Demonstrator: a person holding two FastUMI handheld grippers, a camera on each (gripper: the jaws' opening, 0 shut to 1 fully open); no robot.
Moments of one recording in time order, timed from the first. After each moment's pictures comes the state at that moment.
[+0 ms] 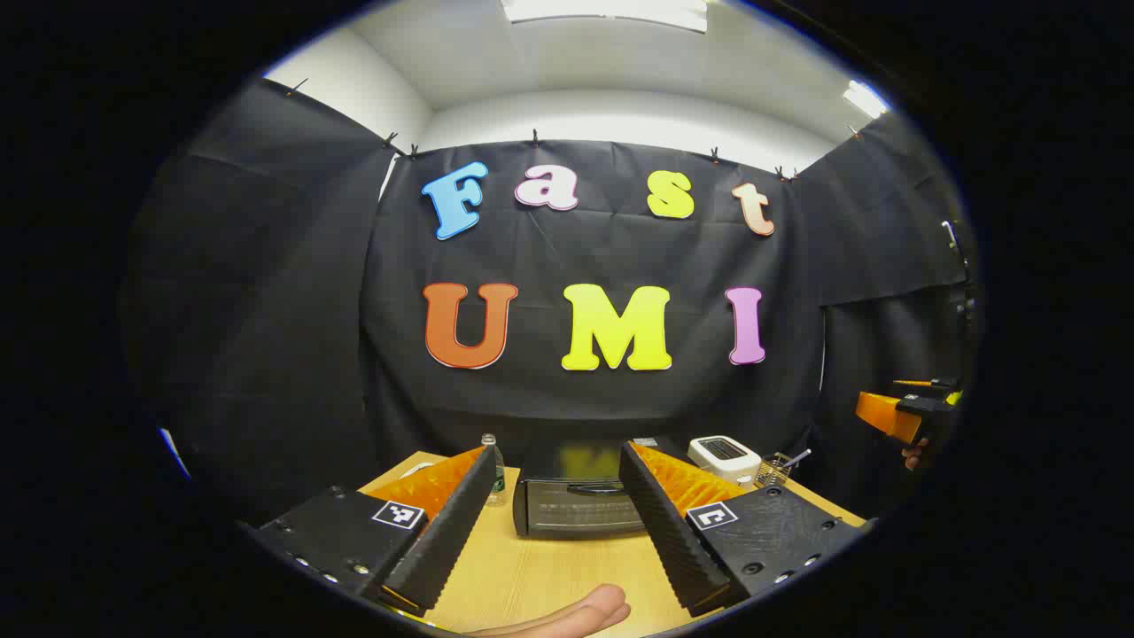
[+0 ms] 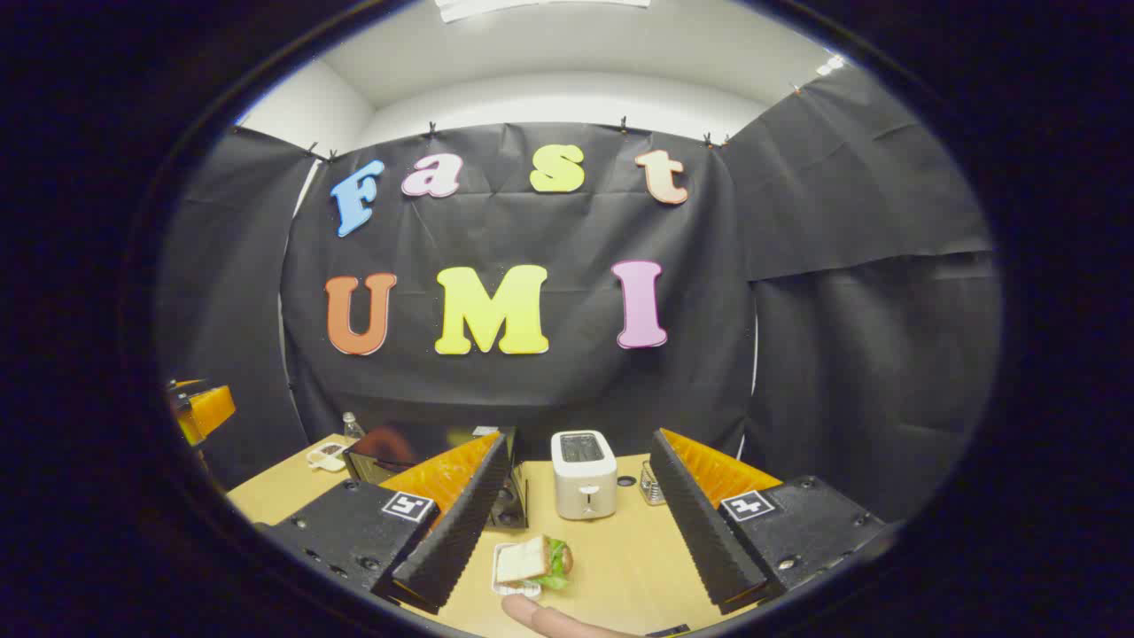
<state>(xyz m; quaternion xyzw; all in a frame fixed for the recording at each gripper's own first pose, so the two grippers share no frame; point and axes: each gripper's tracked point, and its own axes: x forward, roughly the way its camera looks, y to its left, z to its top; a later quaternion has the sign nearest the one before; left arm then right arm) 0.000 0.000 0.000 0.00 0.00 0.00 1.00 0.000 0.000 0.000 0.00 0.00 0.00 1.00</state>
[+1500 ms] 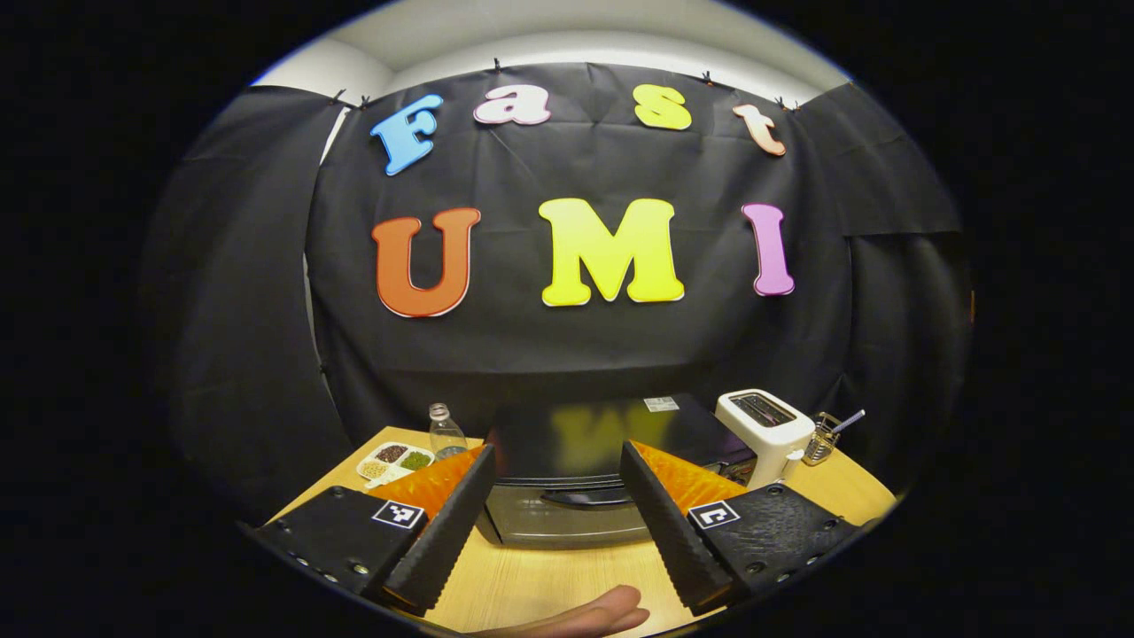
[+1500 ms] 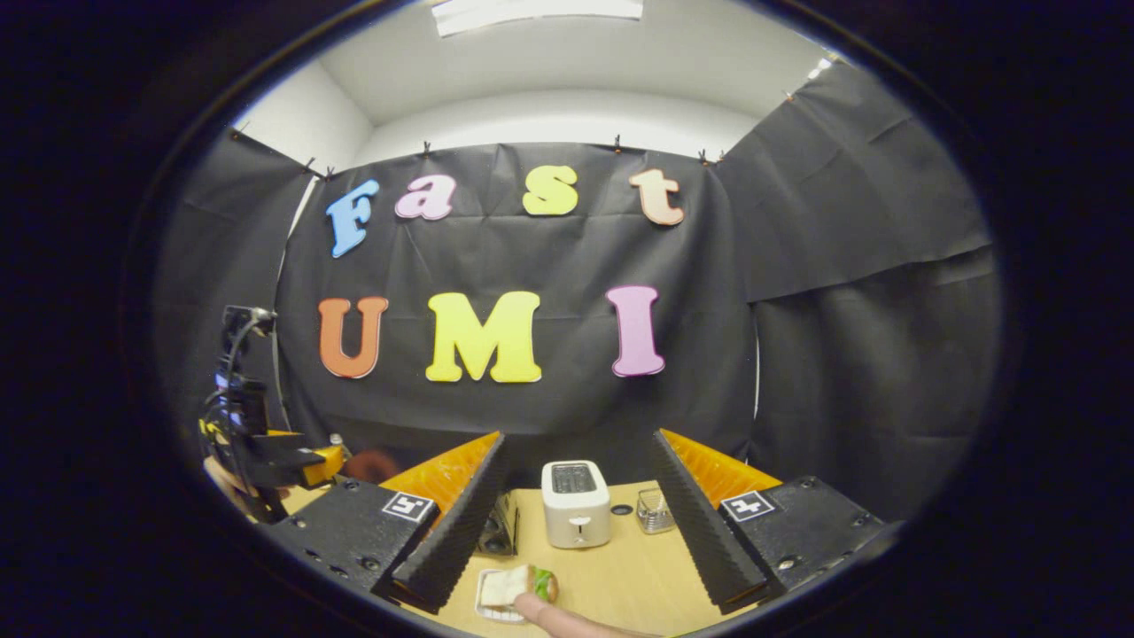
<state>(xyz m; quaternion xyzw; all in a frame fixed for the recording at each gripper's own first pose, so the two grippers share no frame) 0.181 -0.050 -0.106 0.03 0.12 -0.01 0.99 0.032 -0.021 0.017 0.01 -0.04 0.00 1.00</state>
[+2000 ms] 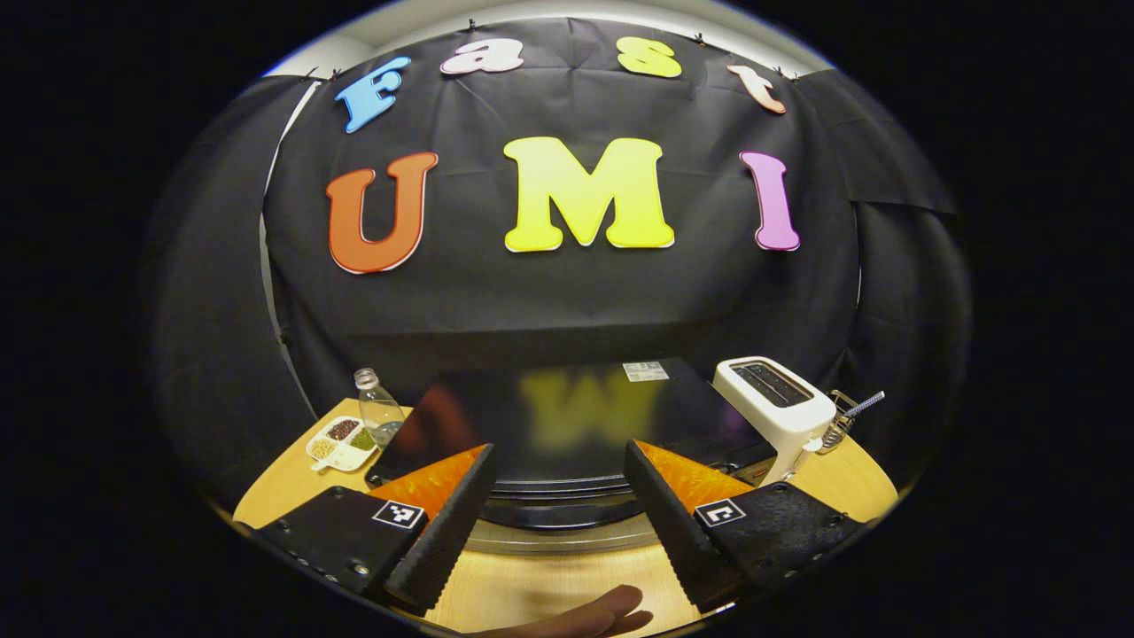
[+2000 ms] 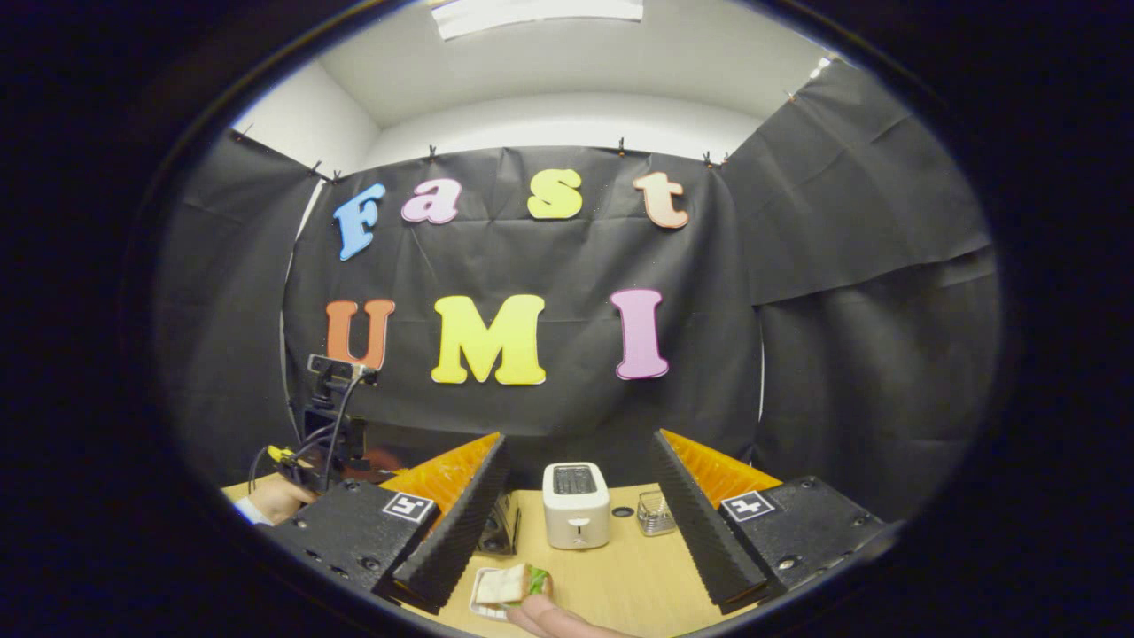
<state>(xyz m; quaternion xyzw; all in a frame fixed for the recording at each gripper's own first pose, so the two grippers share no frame) 0.246 -0.094 -0.170 0.01 0.19 -0.03 0.98 0.025 -0.027 0.020 0.00 -0.05 0.02 1.00</state>
